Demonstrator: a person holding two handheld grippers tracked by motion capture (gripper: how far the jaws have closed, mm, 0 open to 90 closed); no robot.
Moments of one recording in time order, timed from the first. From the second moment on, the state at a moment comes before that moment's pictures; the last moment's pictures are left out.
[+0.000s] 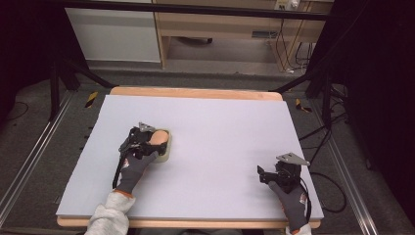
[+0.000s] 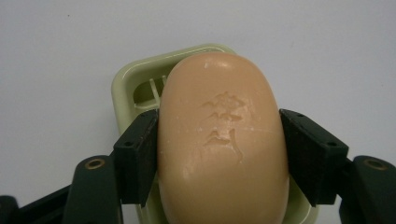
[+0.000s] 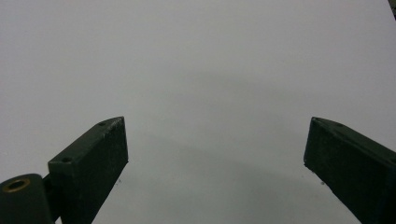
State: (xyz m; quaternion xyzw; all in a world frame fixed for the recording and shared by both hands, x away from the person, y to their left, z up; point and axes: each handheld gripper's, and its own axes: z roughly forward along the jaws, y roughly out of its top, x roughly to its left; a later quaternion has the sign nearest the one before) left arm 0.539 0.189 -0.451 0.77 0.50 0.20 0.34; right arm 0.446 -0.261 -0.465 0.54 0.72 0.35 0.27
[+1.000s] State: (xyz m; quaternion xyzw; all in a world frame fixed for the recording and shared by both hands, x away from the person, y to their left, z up) left arm 0.522 0.199 -0.435 0.76 0.49 0.21 0.38; right arm 0.445 -0.261 -0.466 0.54 0.72 0.35 0.27
